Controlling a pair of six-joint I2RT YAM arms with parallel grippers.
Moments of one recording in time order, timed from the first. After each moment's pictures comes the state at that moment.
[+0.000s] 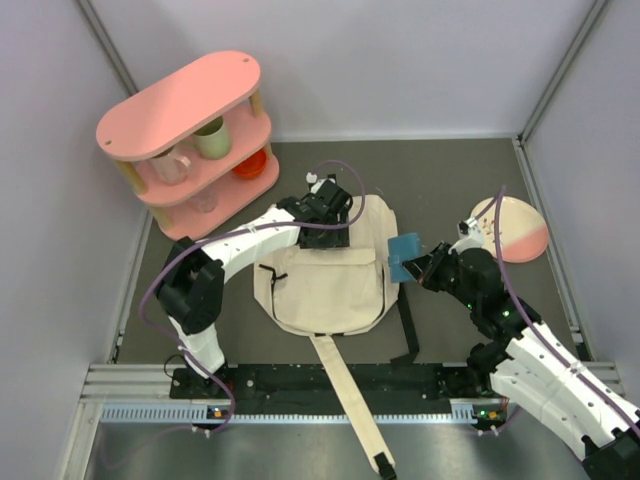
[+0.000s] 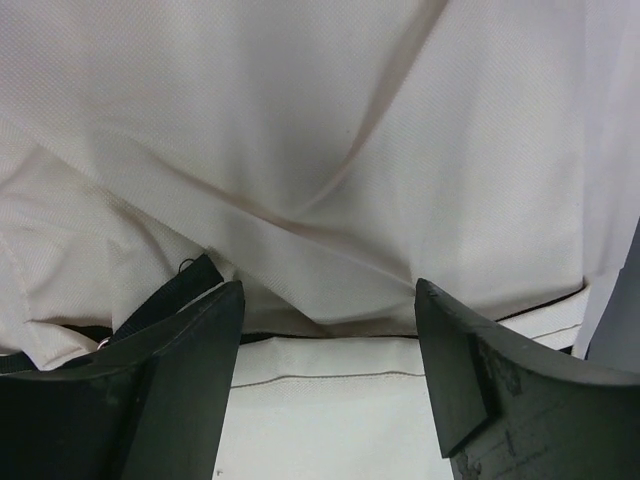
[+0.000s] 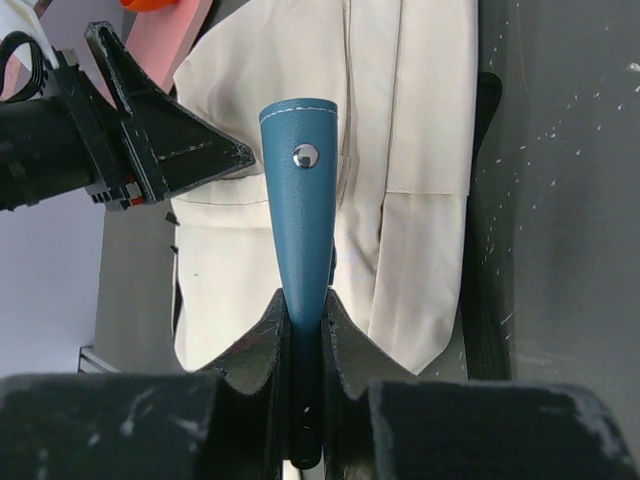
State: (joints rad) left arm -0.74 1.78 1.39 -0.64 -0.22 -0.68; right arm 0.54 0.62 0.47 -0.23 0.02 0.83
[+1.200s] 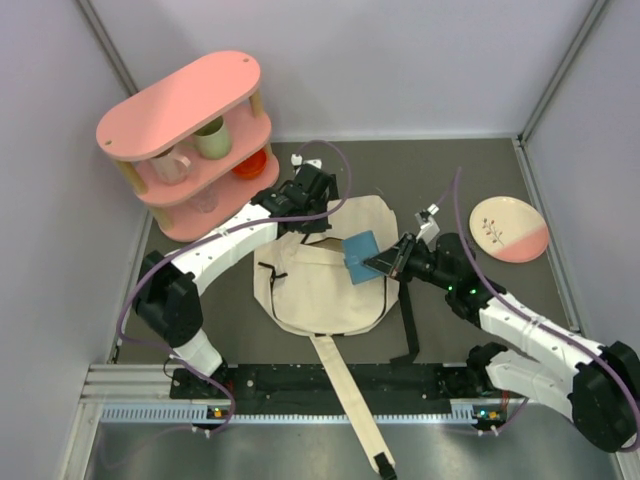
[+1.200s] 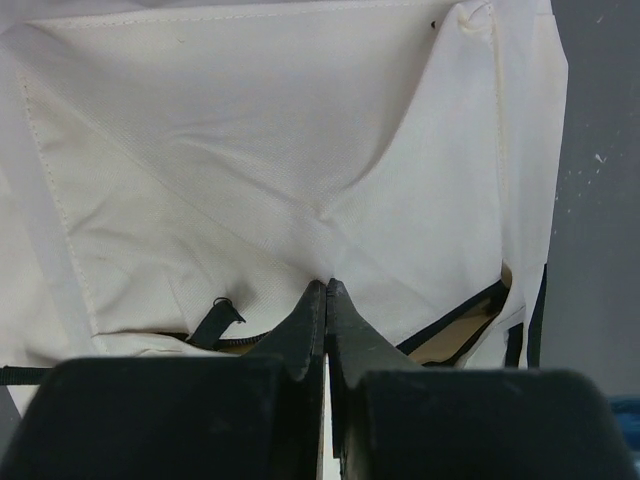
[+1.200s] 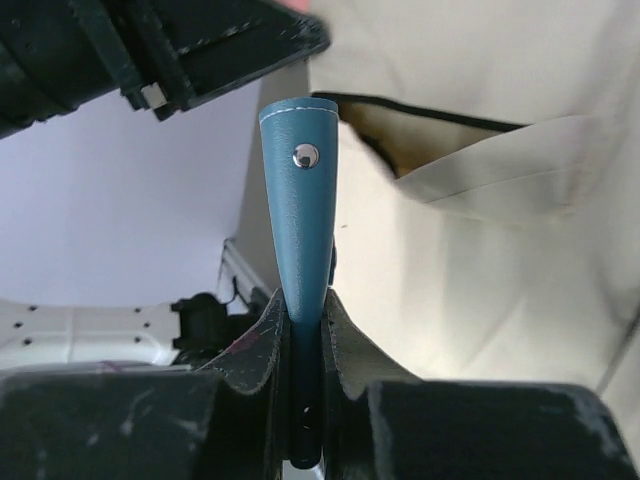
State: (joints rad) left arm -0.68 1.65 1.41 -0.64 -0.19 -0.62; right arm 0.56 0.95 0.46 0.20 -0.34 0.98
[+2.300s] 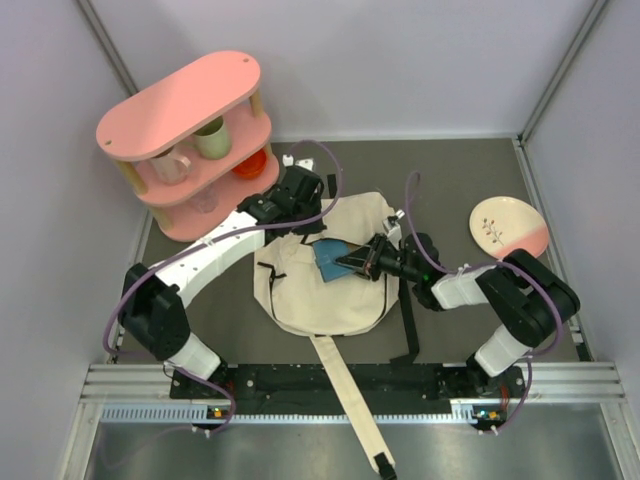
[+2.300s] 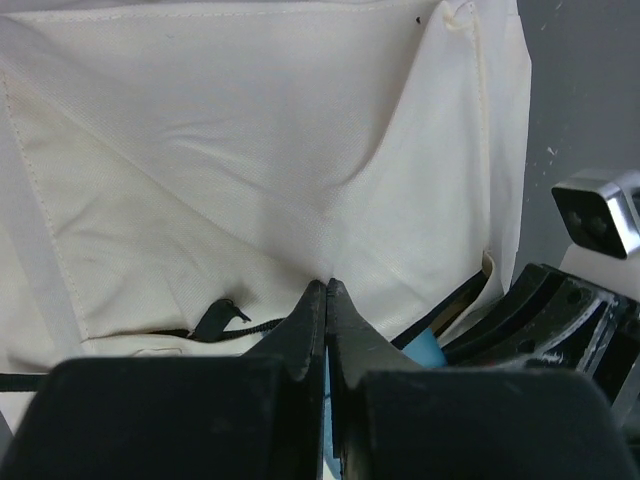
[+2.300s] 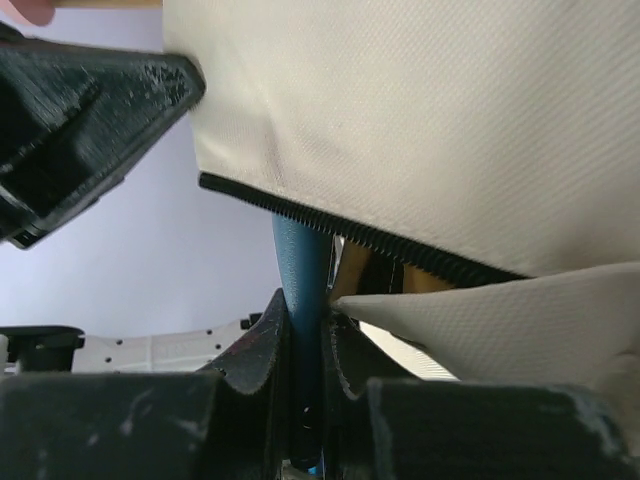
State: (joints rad) left arm -0.66 1.56 1.34 -0.58 -0.12 -0.63; right arm 0.62 1.59 0.46 0.95 -0.49 1.36
